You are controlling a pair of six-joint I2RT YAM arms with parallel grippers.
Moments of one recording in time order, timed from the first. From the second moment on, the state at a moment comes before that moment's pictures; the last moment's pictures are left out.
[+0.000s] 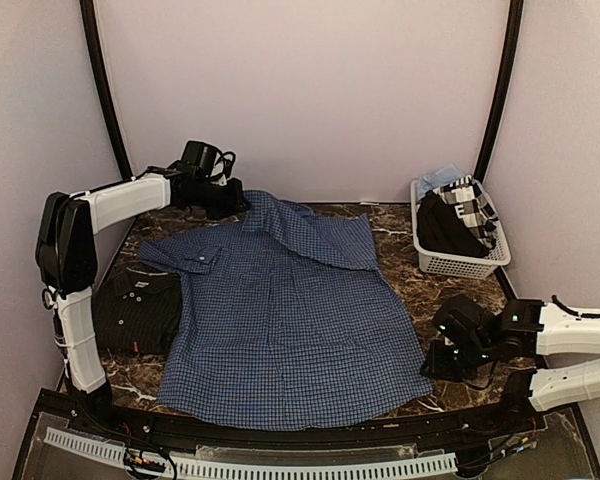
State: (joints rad) left arm -0.38 1.98 1.69 -0.40 0.27 -0.55; right arm 0.96 0.93 0.49 -0.76 0.09 1.06
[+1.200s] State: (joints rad) left arm -0.29 2.02 1.94 -0.51 0.26 -0.48; right arm 1.09 1.33 0.83 -0.62 0.05 0.92
